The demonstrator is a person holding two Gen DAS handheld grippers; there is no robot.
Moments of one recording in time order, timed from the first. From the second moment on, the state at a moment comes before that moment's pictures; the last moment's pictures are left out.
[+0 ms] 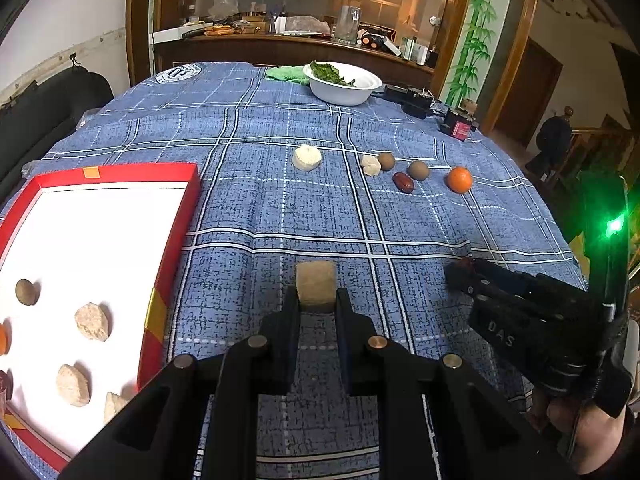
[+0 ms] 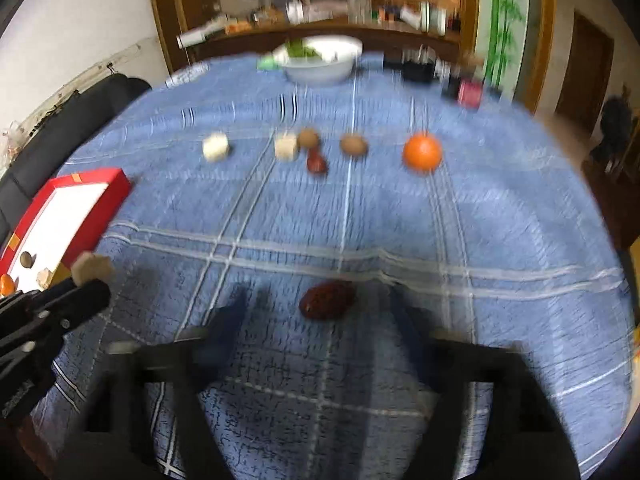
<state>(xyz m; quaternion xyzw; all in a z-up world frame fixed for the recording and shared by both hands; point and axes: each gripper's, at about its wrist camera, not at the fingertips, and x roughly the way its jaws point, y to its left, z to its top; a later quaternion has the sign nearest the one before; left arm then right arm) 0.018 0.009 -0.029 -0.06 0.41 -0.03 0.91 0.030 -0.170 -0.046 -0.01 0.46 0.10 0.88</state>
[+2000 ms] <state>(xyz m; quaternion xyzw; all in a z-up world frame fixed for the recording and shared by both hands) -0.055 0.089 0.030 -0.11 0.35 0.06 0.93 -0.066 -0.069 0.059 -0.04 0.35 0.27 0.90</state>
